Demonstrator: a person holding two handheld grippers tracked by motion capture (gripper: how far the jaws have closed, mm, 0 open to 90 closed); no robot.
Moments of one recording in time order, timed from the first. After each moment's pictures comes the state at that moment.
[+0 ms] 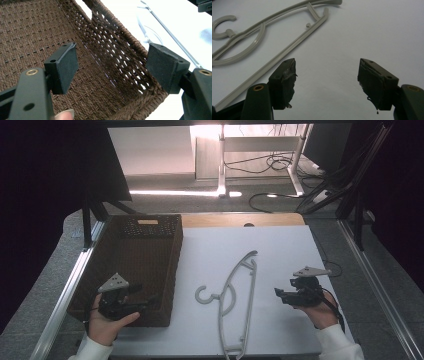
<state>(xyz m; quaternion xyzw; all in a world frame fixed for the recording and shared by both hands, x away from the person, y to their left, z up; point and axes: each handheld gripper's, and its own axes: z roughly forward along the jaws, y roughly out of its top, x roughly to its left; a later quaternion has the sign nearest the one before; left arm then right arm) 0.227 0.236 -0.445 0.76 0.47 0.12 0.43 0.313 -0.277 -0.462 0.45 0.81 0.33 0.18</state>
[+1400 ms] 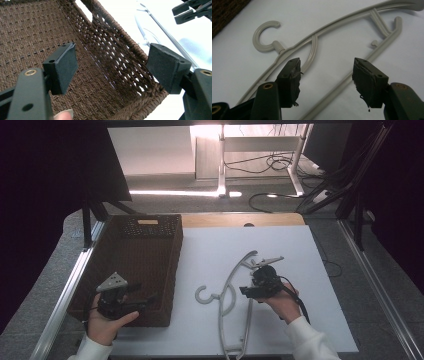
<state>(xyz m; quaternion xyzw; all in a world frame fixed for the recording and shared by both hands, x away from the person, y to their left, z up) 0.227 0.238 -0.443 0.76 0.48 0.12 0.43 0.337 -0.174 -0.463 0.42 0.85 0.30 0.09</state>
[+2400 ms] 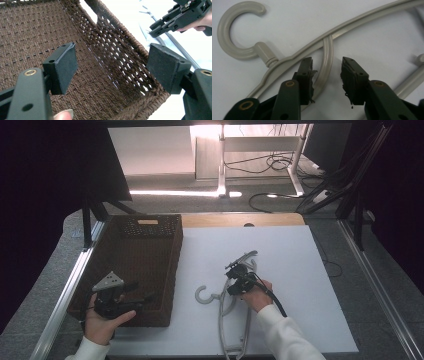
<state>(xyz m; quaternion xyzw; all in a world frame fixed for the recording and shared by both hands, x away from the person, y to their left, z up) 0.227 0.245 -0.441 0.75 0.48 0.12 0.43 0.367 -0.109 -0.501 0.42 0.89 0.17 0.09</state>
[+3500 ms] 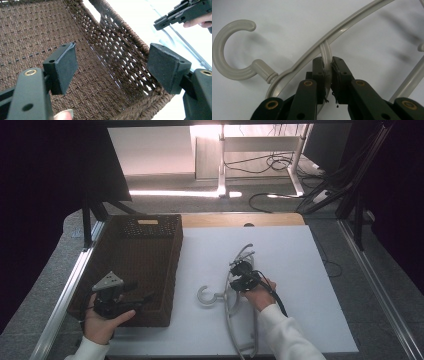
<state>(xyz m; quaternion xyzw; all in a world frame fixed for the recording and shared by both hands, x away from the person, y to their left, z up) 0.227 0.246 -0.442 0.75 0.49 0.13 0.43 0.367 -0.121 -0.489 0.42 0.87 0.23 0.09</state>
